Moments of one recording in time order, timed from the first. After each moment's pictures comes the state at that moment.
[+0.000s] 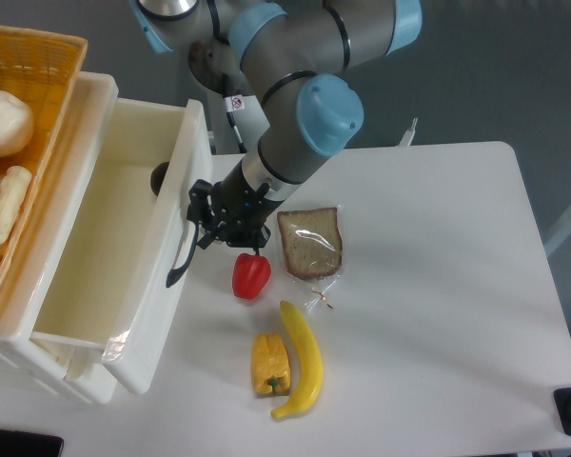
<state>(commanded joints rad) 2.42 -1.77 -1.65 -1.46 1.02 0.88</state>
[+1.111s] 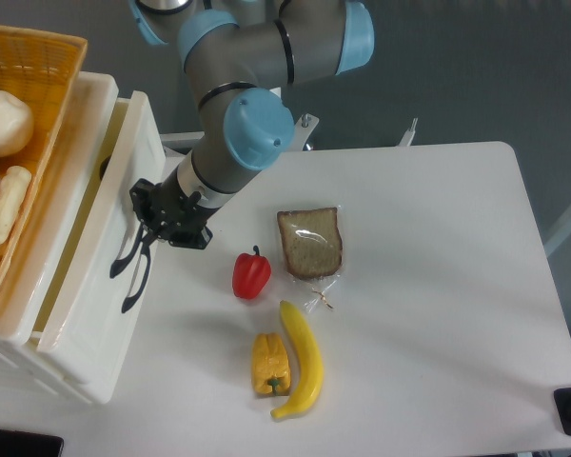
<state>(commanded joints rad) 2.29 -1.78 -1.66 -1.46 0.99 0.80</state>
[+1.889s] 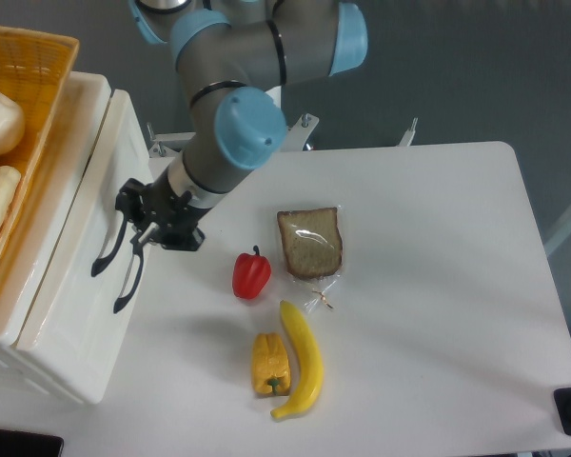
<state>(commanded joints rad) 2.43 -1.78 -1.63 -1.38 0.99 0.81</state>
